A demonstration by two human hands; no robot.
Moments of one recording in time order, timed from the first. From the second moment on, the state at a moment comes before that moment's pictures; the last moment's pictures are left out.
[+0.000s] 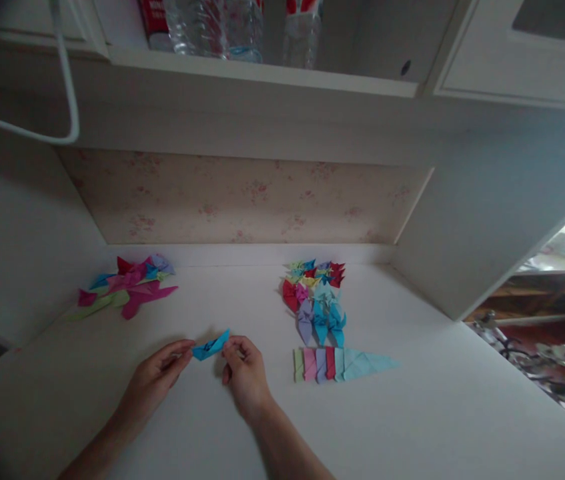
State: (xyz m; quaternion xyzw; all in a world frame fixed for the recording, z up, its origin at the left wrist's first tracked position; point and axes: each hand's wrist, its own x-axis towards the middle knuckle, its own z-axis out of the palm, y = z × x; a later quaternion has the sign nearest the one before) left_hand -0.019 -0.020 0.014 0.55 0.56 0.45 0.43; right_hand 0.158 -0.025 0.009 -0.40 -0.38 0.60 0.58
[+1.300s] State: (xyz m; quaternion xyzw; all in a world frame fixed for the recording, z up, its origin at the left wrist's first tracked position) left_hand -0.013 -0.022 0.013 0.51 0.47 0.46 0.56; right_hand 0.162 -0.024 0.009 -0.38 -0.34 0.63 0.59
